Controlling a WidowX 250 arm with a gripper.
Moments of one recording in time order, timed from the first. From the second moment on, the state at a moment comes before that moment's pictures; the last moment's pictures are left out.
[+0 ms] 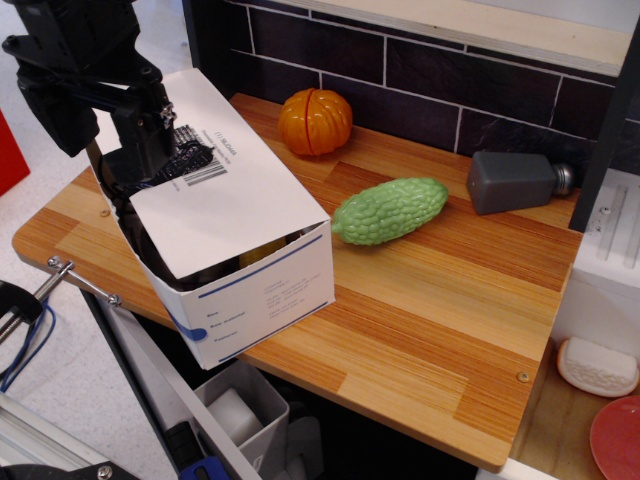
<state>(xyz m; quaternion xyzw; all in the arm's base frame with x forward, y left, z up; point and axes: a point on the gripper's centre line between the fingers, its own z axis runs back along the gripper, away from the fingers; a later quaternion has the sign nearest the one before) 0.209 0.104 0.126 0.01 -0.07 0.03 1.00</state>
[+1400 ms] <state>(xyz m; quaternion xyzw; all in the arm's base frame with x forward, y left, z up) 0.217 0.120 0.103 -0.06 -0.21 0.22 0.95</state>
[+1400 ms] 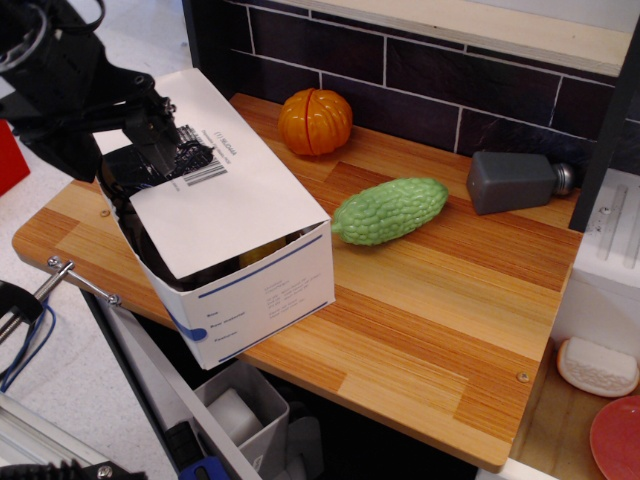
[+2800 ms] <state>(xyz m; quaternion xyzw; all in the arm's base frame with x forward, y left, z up) 0.231 0.103 0.099 -0.05 -0.27 0.22 0.94</state>
